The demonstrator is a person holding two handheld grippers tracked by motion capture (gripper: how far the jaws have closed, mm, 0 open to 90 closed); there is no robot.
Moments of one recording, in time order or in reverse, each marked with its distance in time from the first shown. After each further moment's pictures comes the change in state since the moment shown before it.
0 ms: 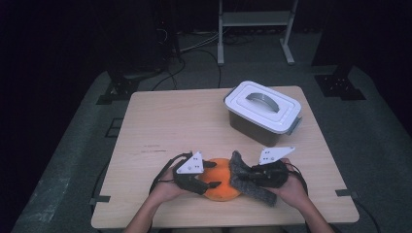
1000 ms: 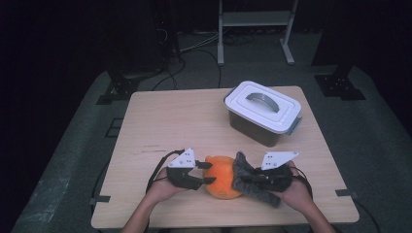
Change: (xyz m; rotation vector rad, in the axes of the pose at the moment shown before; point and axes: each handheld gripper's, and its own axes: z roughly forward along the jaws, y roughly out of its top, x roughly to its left) left arm 0.008 -0.009 -0.002 -0.049 -0.012 -0.142; right arm 0.014 0.003 -0.012 -0.002 -0.057 -0.066
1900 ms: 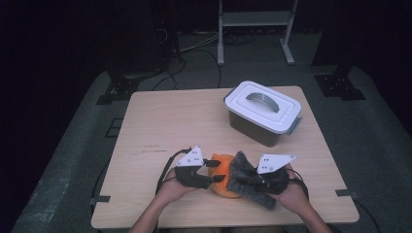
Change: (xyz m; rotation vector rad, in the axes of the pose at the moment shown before) left arm -0.007 0.011 0.012 -0.047 0.006 -0.039; right arm 0.009 0.004 0.006 -0.019 0.002 -0.053
